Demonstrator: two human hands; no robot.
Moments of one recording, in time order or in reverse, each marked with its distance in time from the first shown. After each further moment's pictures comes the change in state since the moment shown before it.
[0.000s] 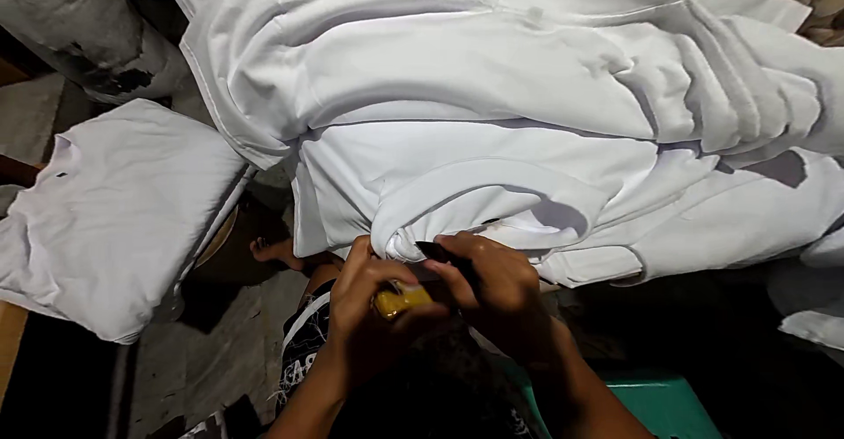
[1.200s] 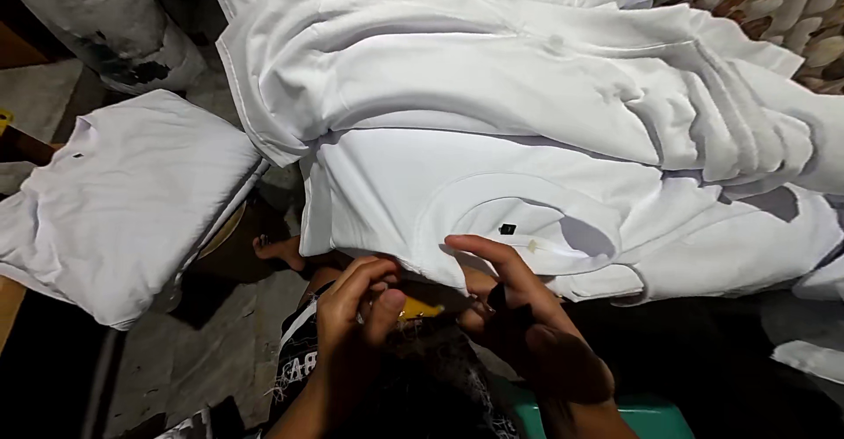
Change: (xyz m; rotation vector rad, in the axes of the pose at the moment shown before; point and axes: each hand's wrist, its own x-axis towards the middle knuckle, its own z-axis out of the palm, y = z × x) left_hand -0.011 0.018 -0.019 -0.004 0.062 -0.158; right_hand -0.003 -0.014 -0.023 1.424 -0.352 0.337
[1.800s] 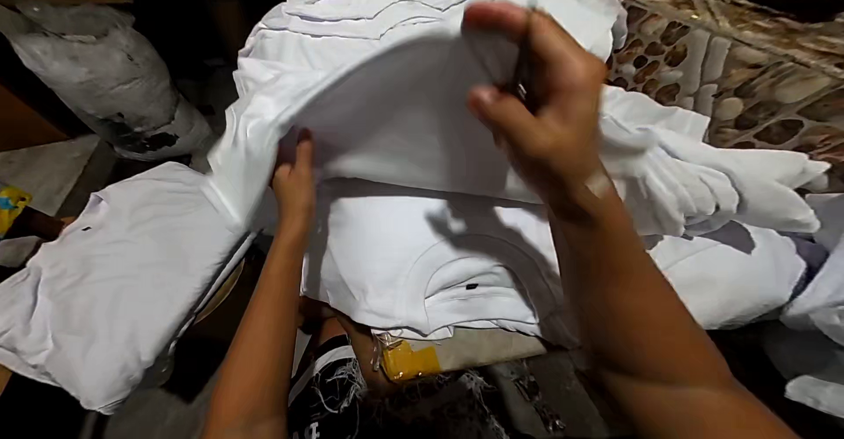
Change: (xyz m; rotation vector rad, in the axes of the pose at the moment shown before) left_hand 0.205 -0.062 -0.032 0.273 0.367 -0.126; right_hand 0.163 -0.092 -0.088 -1.170 0.244 -0.513
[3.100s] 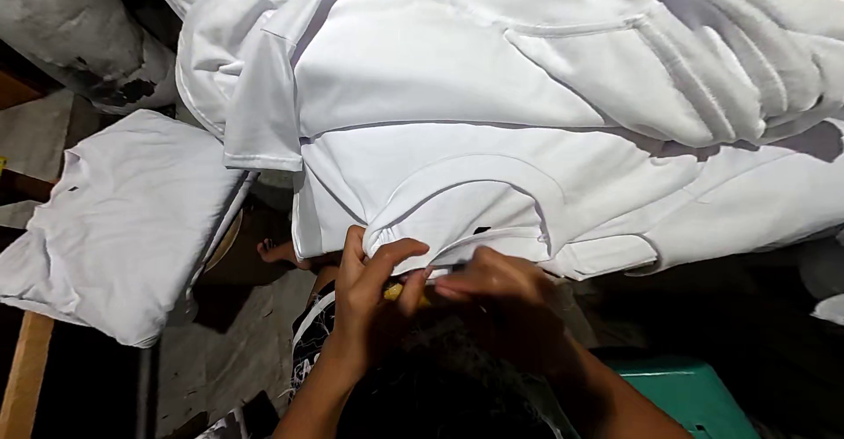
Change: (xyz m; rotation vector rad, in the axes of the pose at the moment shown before) left_hand -0.197 0.023 -0.018 -0.083 -0.355 0.318; right_hand -0.198 -0.074 0.046 0.038 -0.001 0.088
